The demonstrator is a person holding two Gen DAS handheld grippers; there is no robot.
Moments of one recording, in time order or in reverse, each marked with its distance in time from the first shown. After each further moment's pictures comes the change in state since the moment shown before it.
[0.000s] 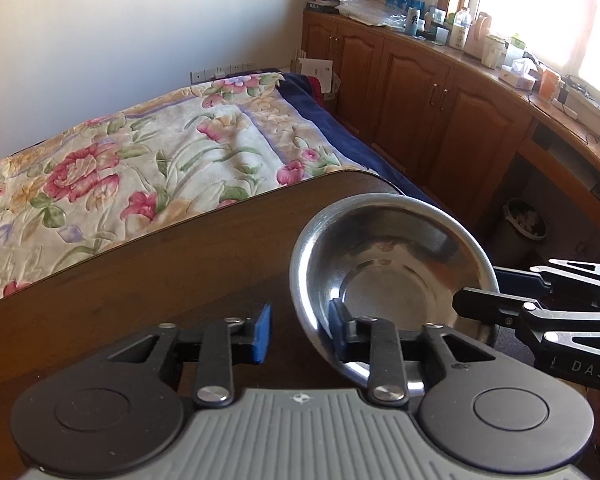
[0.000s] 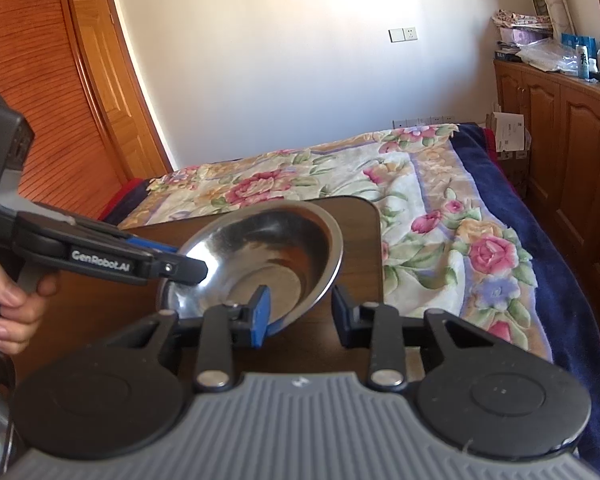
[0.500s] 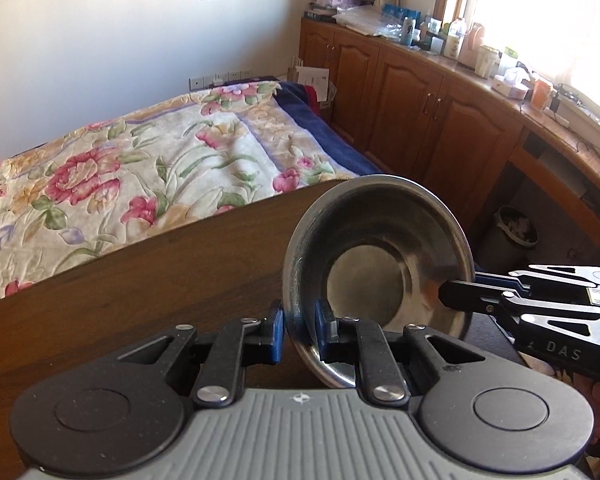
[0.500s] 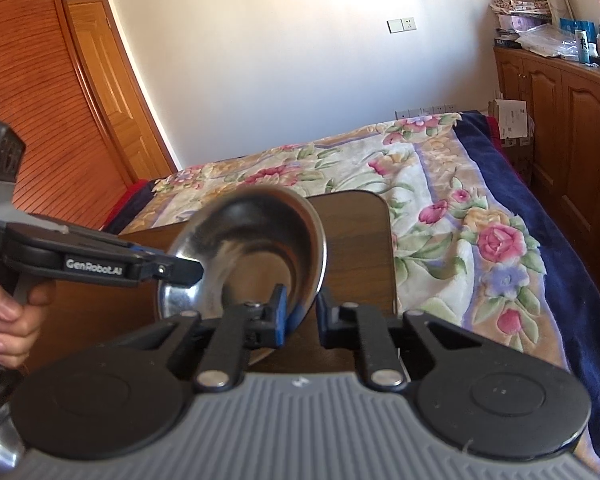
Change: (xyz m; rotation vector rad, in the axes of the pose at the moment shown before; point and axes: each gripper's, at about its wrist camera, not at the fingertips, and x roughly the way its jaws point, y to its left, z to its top) left arm -0.026 -0.004 -0.003 -0.009 -0.030 -0.012; right arm -0.002 0.003 0.003 0.028 0.013 0.009
